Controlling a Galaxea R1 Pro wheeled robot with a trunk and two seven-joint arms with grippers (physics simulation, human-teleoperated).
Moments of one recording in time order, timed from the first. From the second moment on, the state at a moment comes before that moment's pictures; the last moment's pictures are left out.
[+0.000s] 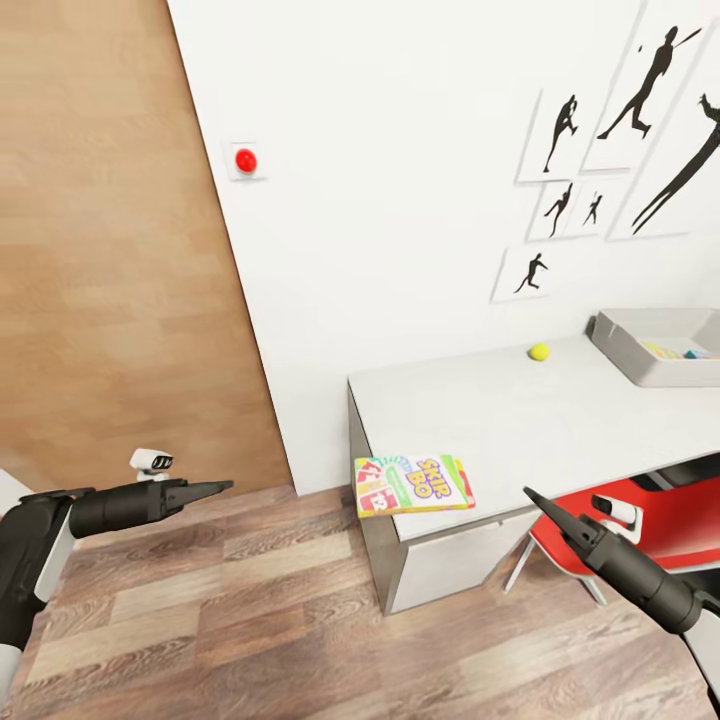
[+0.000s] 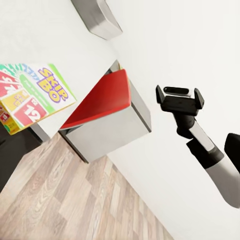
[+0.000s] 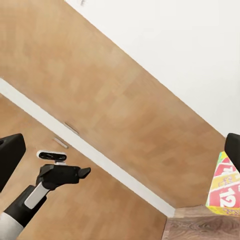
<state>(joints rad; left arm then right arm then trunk) -0.55 0.35 0.20 -1.21 0.19 0.91 -1.57 -0.15 -0.29 -0.28 -1.49 -0.89 0.56 1.05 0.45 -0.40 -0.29</state>
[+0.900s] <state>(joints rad) -0.56 0.34 0.20 -1.11 0.19 0.91 -1.33 -0.15 -0.29 -0.40 -1.47 -0.76 0.53 1.24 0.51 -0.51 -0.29</state>
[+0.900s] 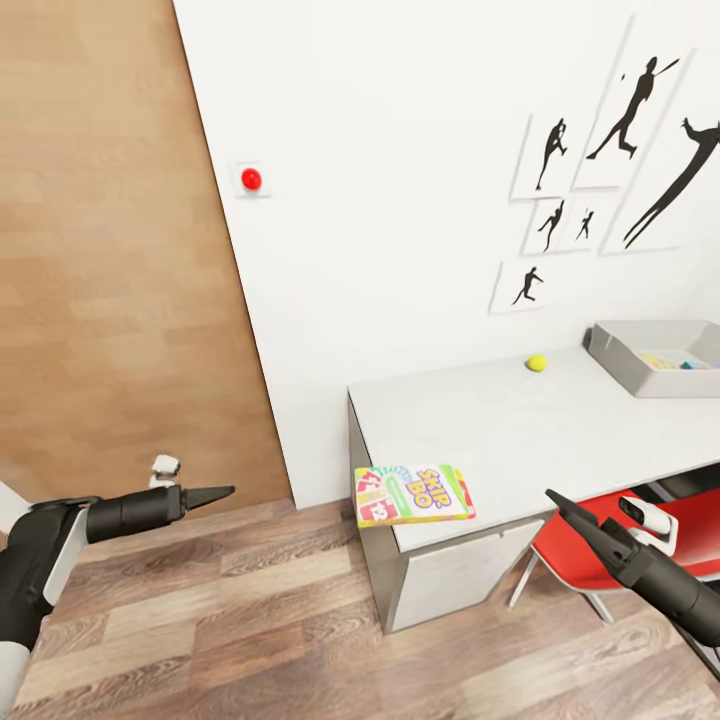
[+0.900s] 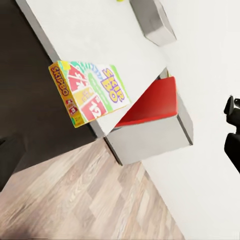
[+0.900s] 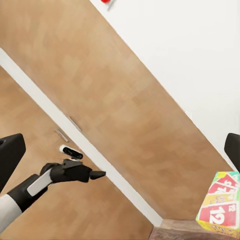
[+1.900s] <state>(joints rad) -0.57 0.10 0.20 -0.89 0.20 0.79 -0.70 -0.15 -0.28 -0.39 -1.47 -0.76 0.51 1.24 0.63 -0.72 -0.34</state>
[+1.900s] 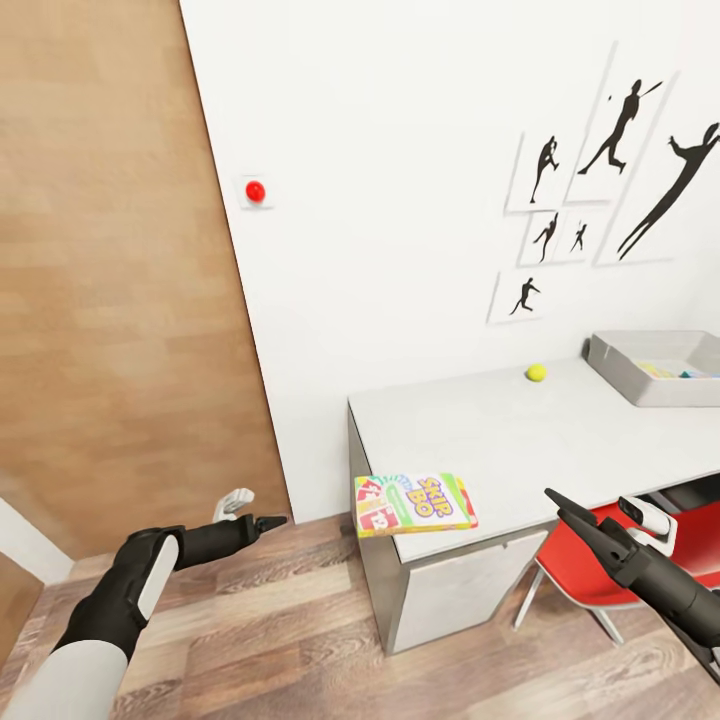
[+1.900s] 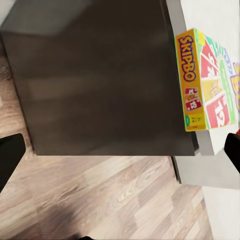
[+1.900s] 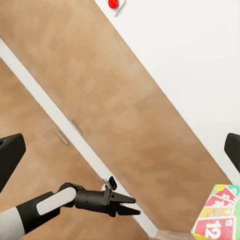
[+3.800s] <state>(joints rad) -0.57 0.08 0.20 -0.89 0.20 0.80 -0.80 -0.15 -0.28 -0.39 -1.48 -0.76 0.48 1.24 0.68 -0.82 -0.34</state>
